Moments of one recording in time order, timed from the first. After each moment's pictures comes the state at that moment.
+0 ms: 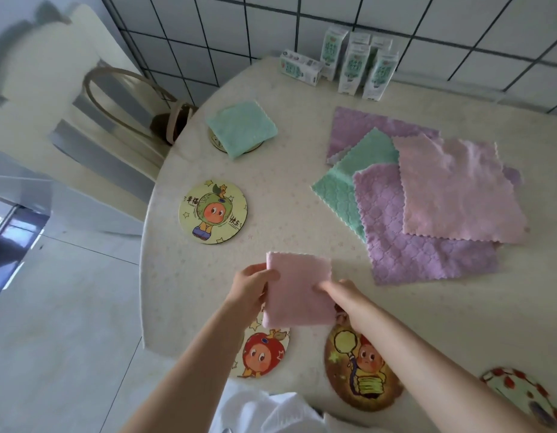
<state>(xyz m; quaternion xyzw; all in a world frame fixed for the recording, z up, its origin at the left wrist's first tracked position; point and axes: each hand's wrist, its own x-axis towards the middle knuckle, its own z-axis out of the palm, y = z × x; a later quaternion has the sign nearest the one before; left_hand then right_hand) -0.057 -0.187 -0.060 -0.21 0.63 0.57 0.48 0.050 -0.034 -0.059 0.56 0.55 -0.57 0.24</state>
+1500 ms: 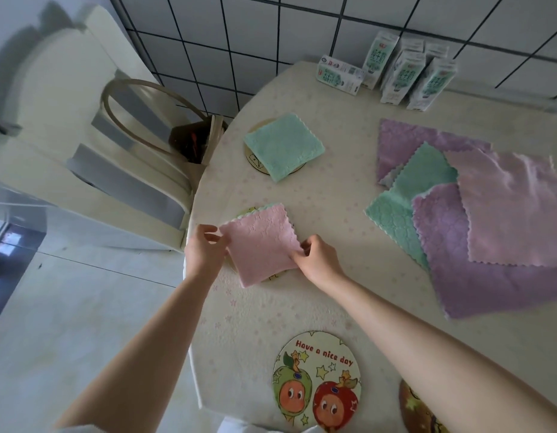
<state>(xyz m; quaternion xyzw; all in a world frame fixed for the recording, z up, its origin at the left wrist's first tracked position) -0.281 -0.265 -0.086 -0.06 0.88 0.41 0.24 -0.149 -0.097 -0.088 0.44 0.79 -0.42 0.11</state>
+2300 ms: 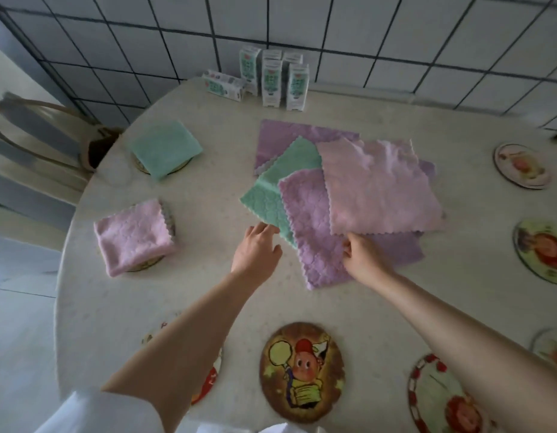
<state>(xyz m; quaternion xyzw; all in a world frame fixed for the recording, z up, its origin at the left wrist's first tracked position) -0.043 -0.029 -0.067 0.36 0.88 0.23 0.20 0.114 0.137 -0.061 0.40 0.88 -0.25 0.08</state>
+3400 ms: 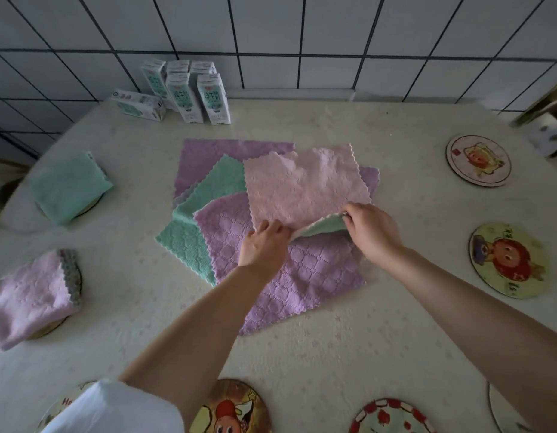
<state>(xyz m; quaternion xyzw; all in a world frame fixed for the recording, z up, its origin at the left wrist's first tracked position) 0.013 0.169 -0.084 0.52 0.84 0.07 0.11 0.154 0.336 -0.059 0.32 0.94 -0.10 -0.02</state>
